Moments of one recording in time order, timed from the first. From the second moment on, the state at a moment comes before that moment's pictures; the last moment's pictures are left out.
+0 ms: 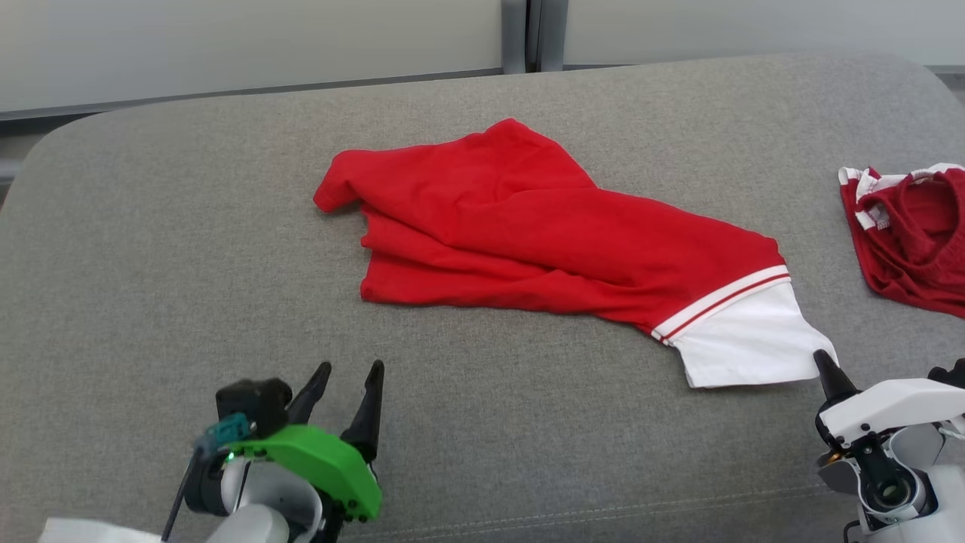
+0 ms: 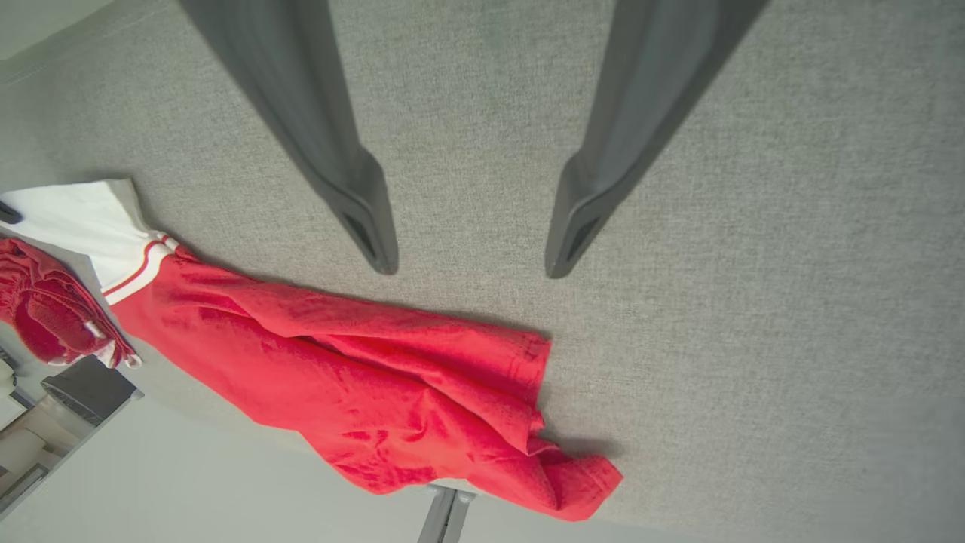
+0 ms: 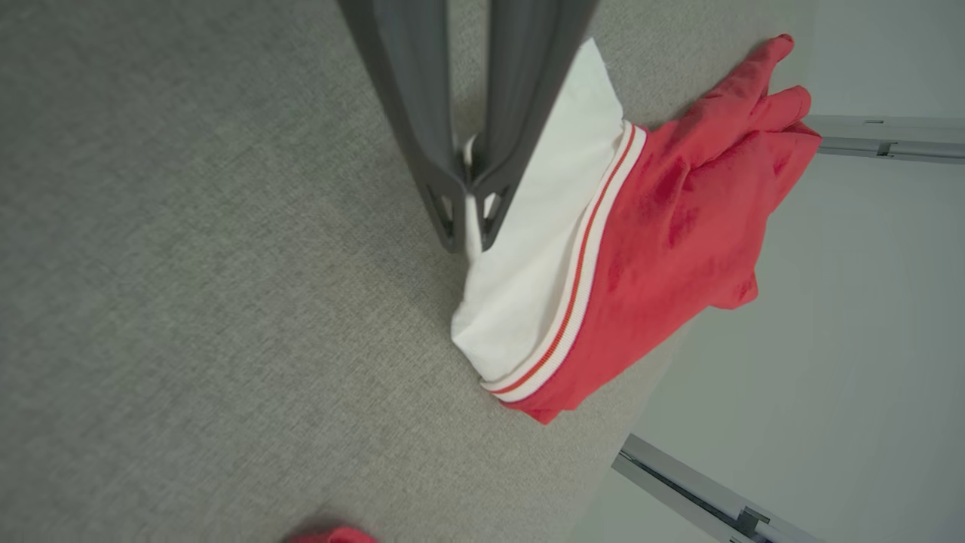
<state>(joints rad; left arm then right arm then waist) -0.17 0.32 -0.59 0.15 -0.76 0.19 -0.05 -0.22 -0.14 -0.18 0.51 0.91 0.13 0.15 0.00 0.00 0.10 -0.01</state>
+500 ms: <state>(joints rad) -0.48 0.16 -0.52 0.50 -0.91 0.26 0.18 -0.25 -0.13 -0.17 0.47 0.87 0.13 0.17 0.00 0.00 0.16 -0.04</state>
